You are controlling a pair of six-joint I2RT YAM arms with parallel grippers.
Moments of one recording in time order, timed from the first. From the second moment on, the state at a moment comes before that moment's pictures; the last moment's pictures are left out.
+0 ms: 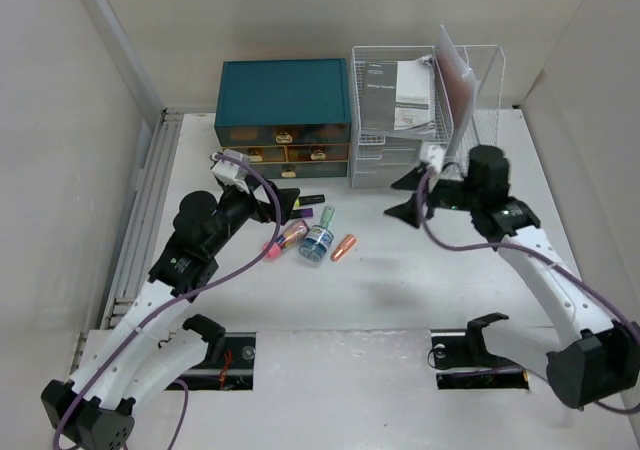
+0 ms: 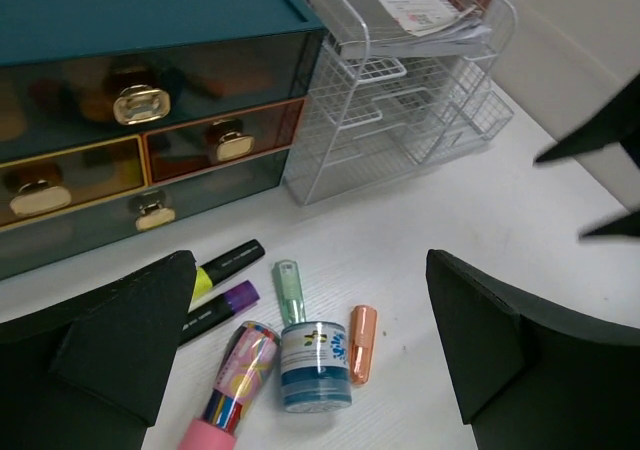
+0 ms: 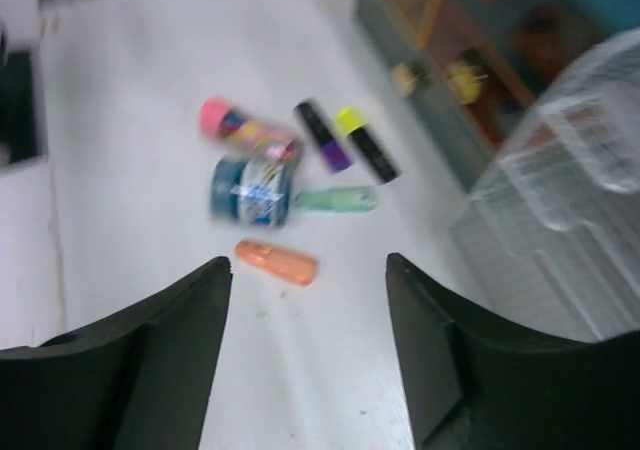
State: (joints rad) left arm -0.50 0.74 0.73 -0.03 0.11 -0.27; right arm 0.19 1.05 0.93 -0.19 -0.95 -0.31
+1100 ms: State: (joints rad) left arm -0.50 0.69 0.71 -0.10 -0.15 -0.28; right arm 0.75 1.51 1.03 -0.16 -0.44 -0.10
